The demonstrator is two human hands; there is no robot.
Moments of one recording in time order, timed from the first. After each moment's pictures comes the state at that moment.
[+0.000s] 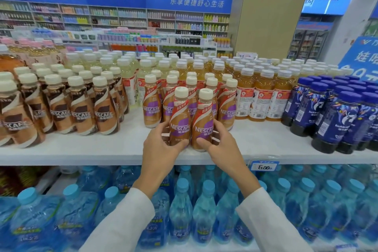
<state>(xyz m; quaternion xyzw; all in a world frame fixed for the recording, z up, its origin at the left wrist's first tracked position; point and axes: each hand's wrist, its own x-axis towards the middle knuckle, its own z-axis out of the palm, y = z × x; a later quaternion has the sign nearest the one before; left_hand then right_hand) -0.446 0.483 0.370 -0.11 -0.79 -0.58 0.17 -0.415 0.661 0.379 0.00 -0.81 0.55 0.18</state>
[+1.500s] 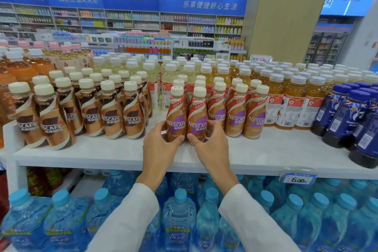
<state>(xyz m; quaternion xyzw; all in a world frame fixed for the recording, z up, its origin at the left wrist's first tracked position) -0.480 0.421 0.381 -0.05 -0.80 -0.57 0.18 -0.473 0.566 0.367 -0.04 -0.80 0.53 0.29</state>
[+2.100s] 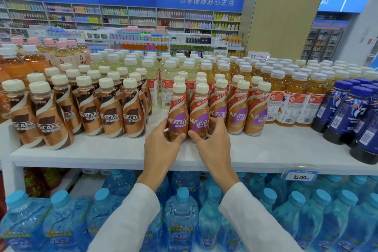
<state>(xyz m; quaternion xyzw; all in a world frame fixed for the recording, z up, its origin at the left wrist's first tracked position) -0.482 0.421 0.380 -0.06 -0.82 -0.55 0.16 -0.476 0.562 0.367 -0.06 -0.79 0.52 0.31</state>
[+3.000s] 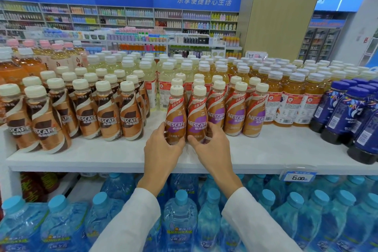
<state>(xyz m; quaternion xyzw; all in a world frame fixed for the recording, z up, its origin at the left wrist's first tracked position) -0.485 0.423 0.375 -0.06 -0.85 -0.49 0.19 -0.468 0.566 0.371 -0.06 -0.82 0.49 0.29</state>
